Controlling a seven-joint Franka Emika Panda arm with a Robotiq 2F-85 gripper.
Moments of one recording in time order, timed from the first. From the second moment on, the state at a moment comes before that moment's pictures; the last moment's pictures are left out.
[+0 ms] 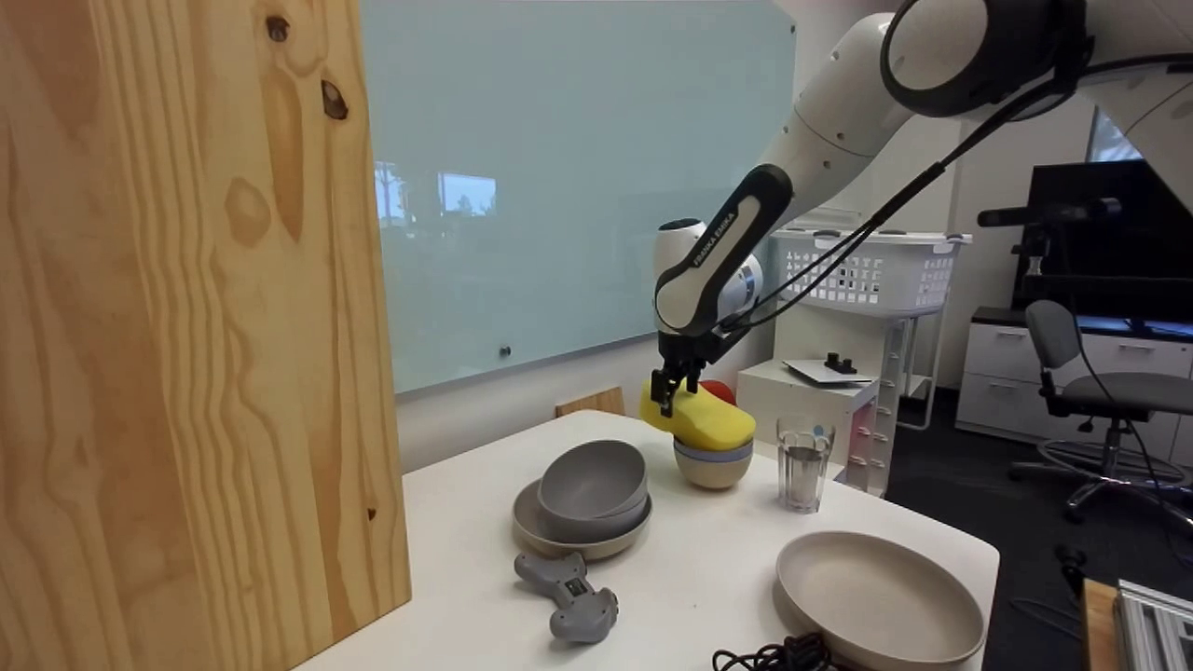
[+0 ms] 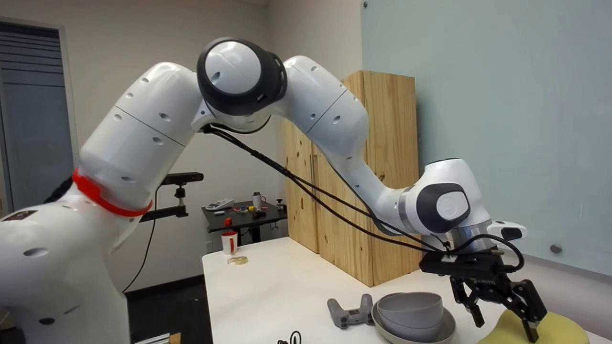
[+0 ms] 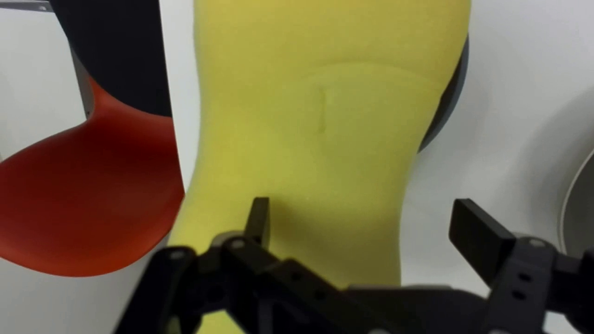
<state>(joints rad) -0.14 0.62 -0.17 -1.75 -0.25 2.58 -0.13</state>
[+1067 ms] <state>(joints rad) 0.01 0.76 -0.27 -1.44 -0.42 2.23 0.13</state>
